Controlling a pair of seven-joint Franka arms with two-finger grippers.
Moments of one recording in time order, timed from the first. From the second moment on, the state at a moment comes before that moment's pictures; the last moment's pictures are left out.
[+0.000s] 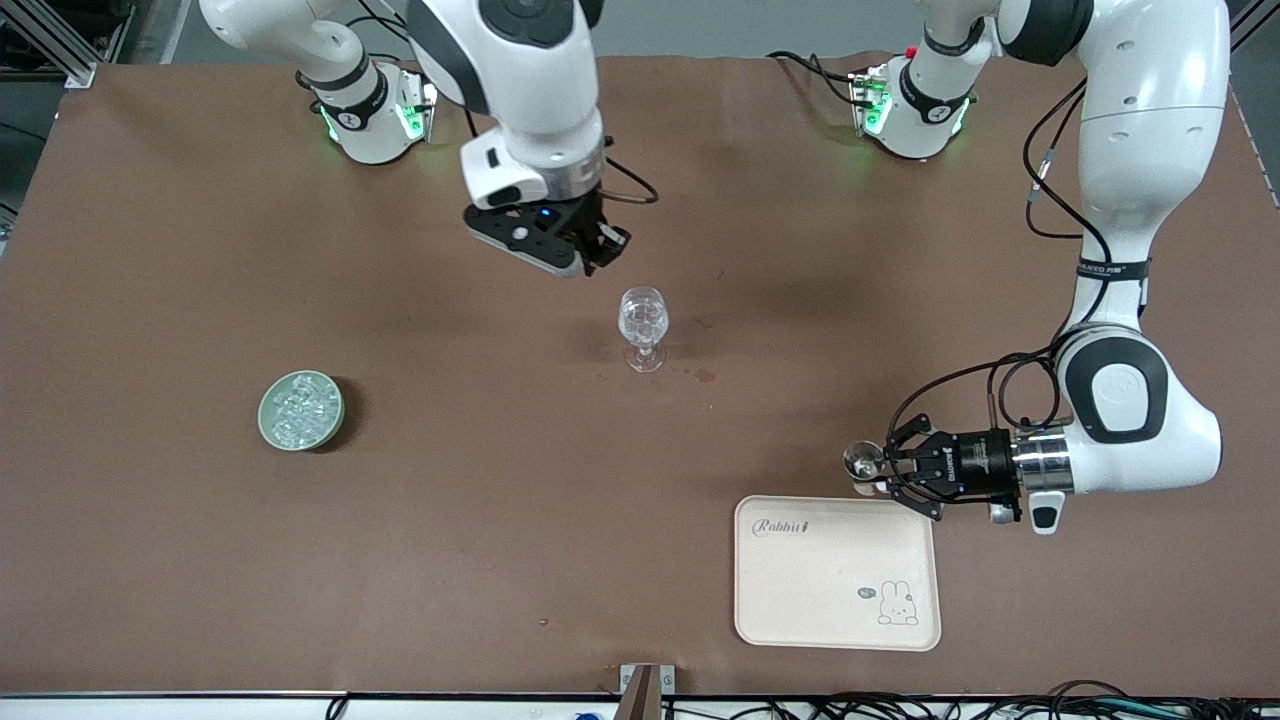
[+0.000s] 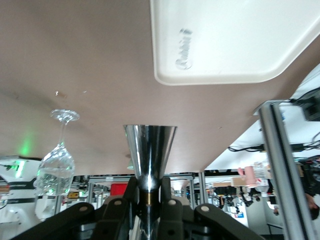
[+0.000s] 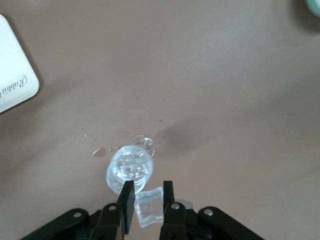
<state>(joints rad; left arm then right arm) -0.12 0.73 0.11 -1.40 -1.20 1.83 -1.00 0.78 0.34 0.00 -1.41 -0.03 1.80 1.28</state>
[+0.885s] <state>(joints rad) -0.12 0.98 0.16 -1.30 -1.57 1.89 -0.89 0.85 0.54 0.00 -1.36 -0.03 1.90 1.33</state>
